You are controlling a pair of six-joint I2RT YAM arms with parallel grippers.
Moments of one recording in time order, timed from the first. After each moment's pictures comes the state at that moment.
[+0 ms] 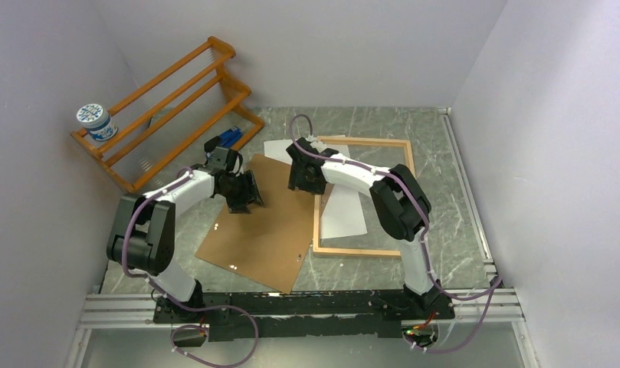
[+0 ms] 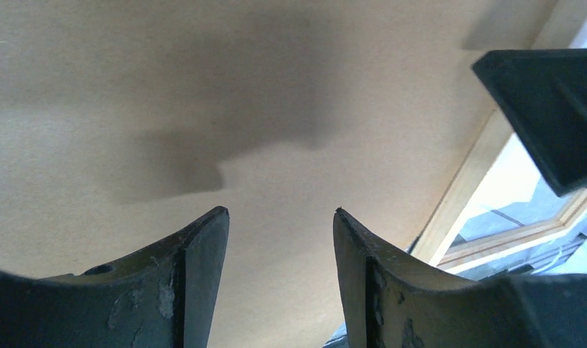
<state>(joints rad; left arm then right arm) -0.27 1.60 0.96 -0.48 0.28 -0.58 0.72 2.10 1.55 -0.55 0.19 0.83</state>
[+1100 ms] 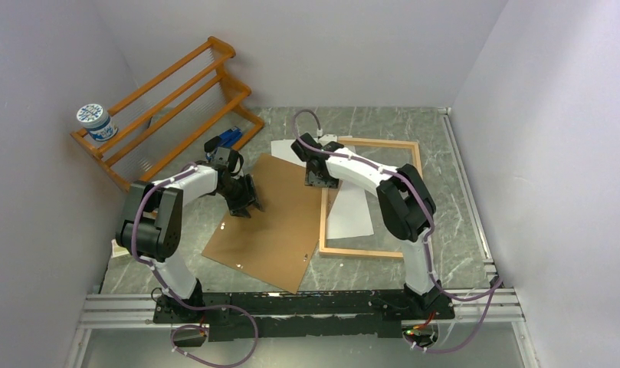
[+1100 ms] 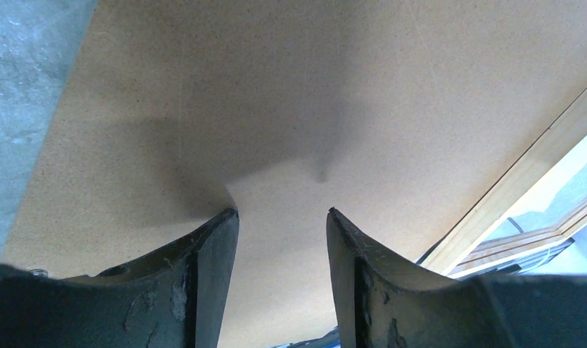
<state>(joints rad) -0.25 1.72 1.00 -0.54 0.29 -0.61 0.70 2.06 1.59 -0.74 0.43 0.77</state>
